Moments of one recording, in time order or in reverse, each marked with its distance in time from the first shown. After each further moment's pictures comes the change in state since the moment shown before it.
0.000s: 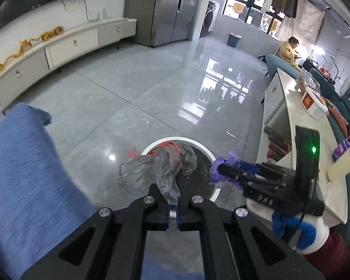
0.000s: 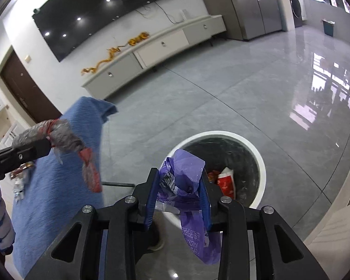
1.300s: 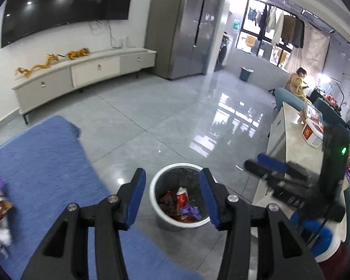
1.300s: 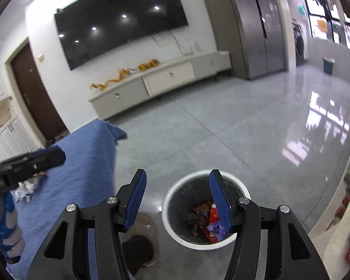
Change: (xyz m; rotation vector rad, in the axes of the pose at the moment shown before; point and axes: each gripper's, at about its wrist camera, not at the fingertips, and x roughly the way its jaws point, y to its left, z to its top) left arm -0.121 0.001 -0.032 -0.067 -0.243 0.089; right arm -0.105 0.063 0.015 -0.149 -0.209 -0.034
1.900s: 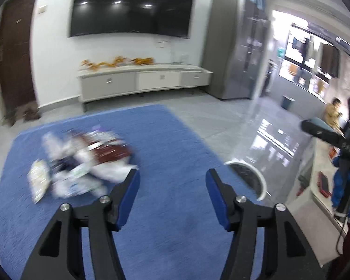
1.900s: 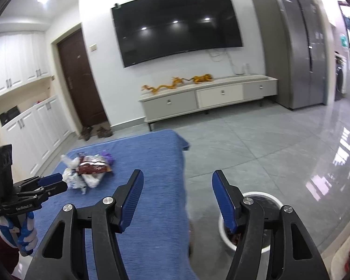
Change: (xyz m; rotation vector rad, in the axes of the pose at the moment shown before) left arm -0.183 0.154 -0.116 -0.197 -0.118 0.270; right arm -0.055 0.142 0.016 -0.195 -0.040 0.219
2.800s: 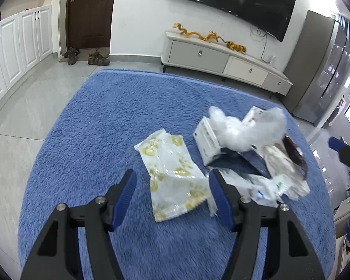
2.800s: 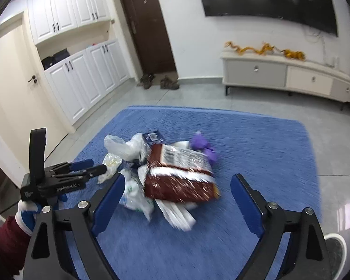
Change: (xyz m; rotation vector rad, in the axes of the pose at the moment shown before) left arm 0.072 0.233 -0.023 -0.343 0.130 0.298; right arm 0.230 0.211 0.021 -0.247 0.296 0.354
